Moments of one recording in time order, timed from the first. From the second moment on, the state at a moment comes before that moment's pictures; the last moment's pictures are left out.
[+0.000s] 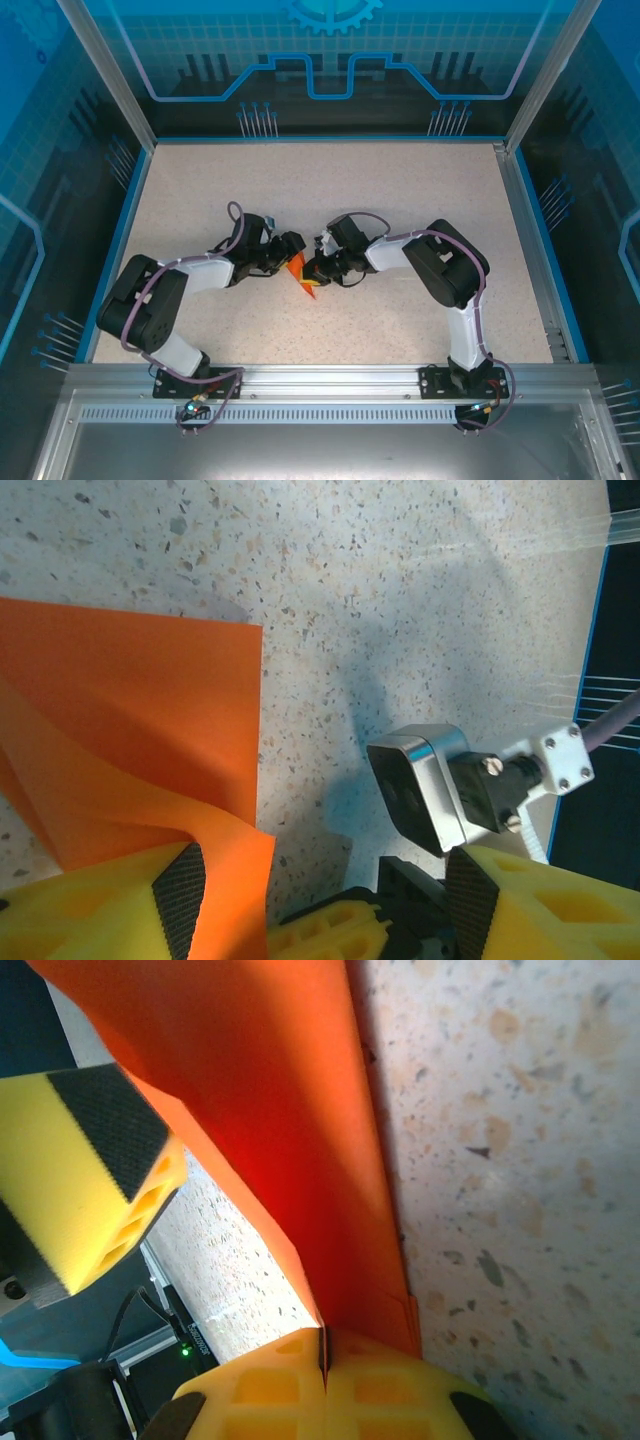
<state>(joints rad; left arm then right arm) -0.34 1.59 0.64 0.20 0.41 -1.00 0.68 2.04 1.05 0.07 -0.74 0.96</state>
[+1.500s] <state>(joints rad) -0.32 1.72 0.74 0.13 0.47 -0.98 0.69 1.94 1.06 -0.23 -0.68 0.78</state>
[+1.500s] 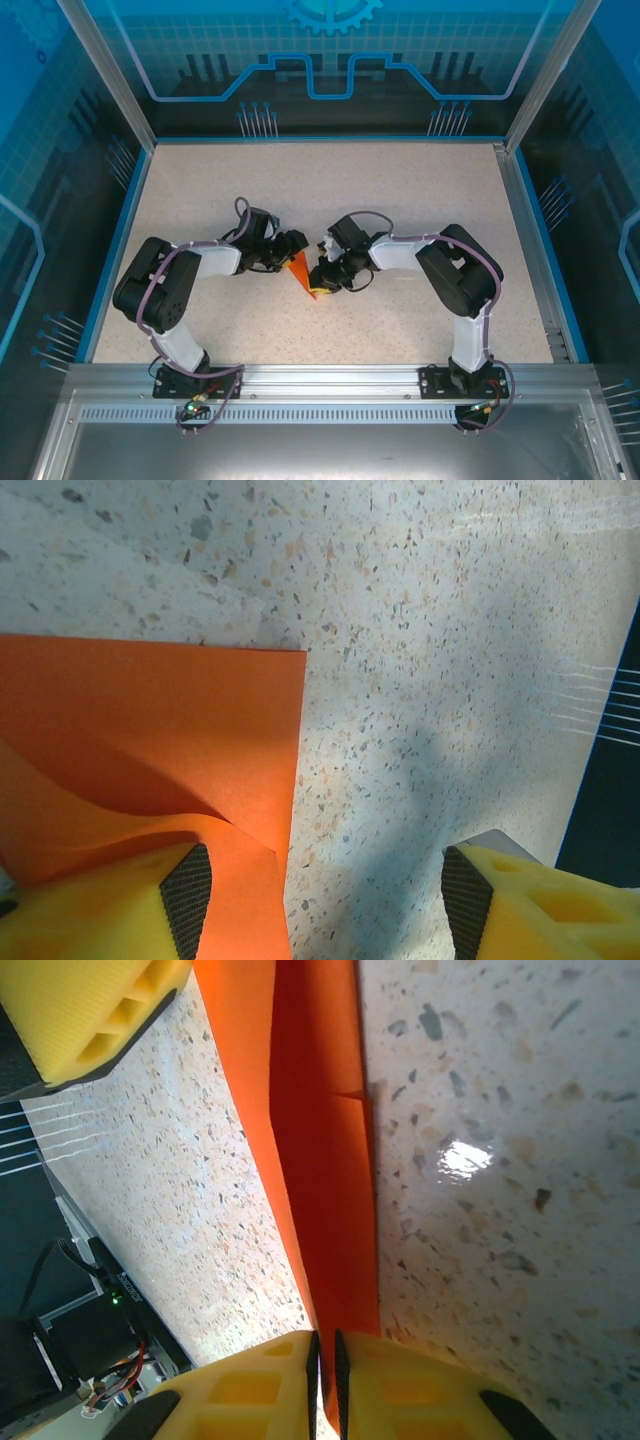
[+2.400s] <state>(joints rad) -0.32 1.72 0.73 0.15 0.47 -0.98 0.72 1.98 1.08 -0.25 -0.66 0.72</state>
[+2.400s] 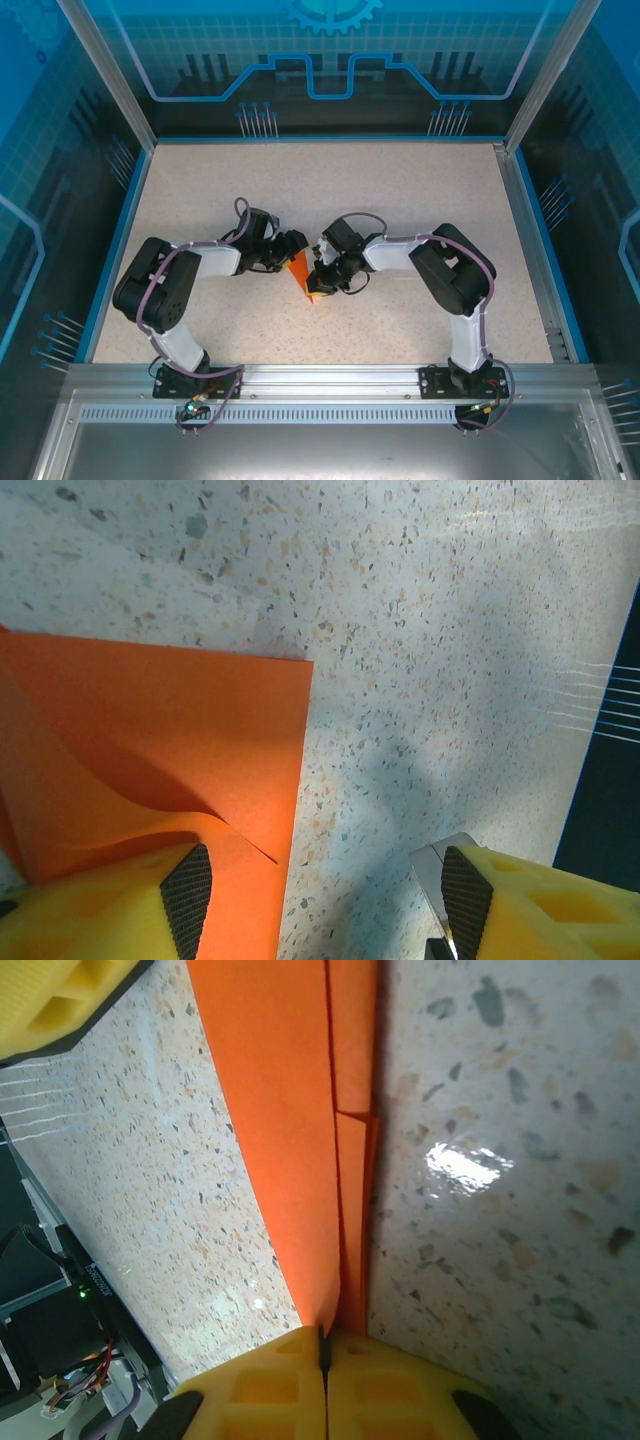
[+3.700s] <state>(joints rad) -0.32 1.73 0.73 0.14 0.48 -0.98 0.75 1.78 0.98 -0.27 -0.55 0.75</state>
